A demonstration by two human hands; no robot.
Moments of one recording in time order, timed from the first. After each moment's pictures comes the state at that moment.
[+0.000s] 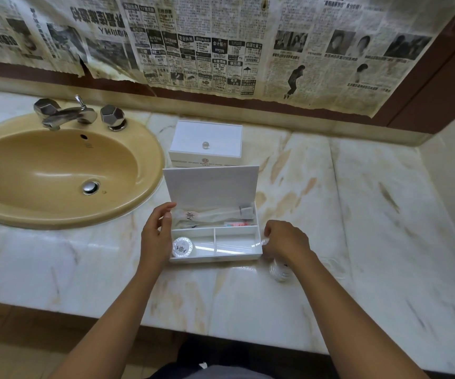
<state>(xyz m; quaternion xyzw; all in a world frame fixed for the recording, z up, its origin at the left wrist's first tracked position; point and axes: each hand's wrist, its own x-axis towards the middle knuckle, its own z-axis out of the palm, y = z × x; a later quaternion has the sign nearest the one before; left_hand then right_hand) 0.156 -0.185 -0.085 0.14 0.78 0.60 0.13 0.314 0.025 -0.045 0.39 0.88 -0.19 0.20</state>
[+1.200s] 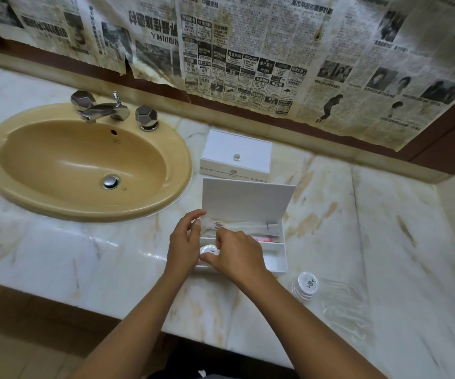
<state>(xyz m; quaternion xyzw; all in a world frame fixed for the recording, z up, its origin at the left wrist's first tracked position) 0.153 -0.188 -0.087 0.13 0.76 0.62 0.15 0.234 -0.098 -0.010 0.23 0.95 -0.20 0.07</state>
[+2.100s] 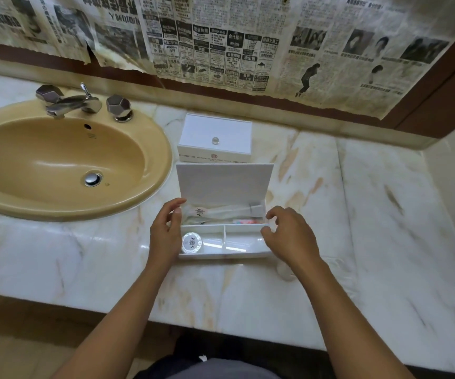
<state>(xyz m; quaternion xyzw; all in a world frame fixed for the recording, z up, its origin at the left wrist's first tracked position) 0.154 -0.187 -0.087 0.14 0.77 0.61 0.14 0.309 -0.009 -0.009 0.40 0.89 -0.22 0.01</state>
